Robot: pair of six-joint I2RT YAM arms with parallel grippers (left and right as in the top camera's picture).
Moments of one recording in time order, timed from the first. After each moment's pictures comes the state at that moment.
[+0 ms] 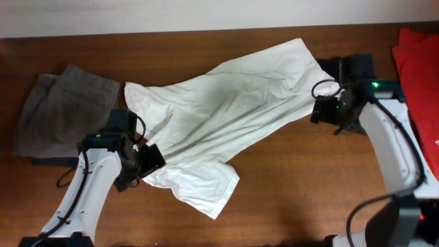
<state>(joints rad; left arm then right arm) -0.05 1.44 0.94 -1.02 0.09 -0.54 -0.05 1.62 1.37 -1.10 0.12 0.29</state>
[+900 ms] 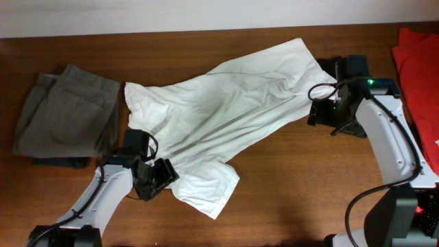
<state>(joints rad) -0.11 1.44 0.67 -0.69 0.30 -0.63 -0.05 1.65 1.37 -1.13 0.08 0.29</state>
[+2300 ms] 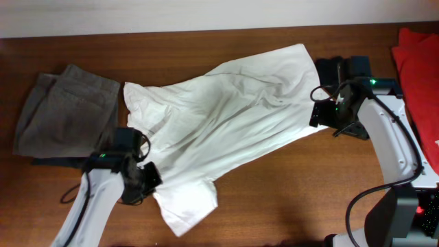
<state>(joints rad) -0.07 1.27 0.79 -1.03 0.12 -0.54 -0.08 1.65 1.37 -1.14 0.08 0.29</state>
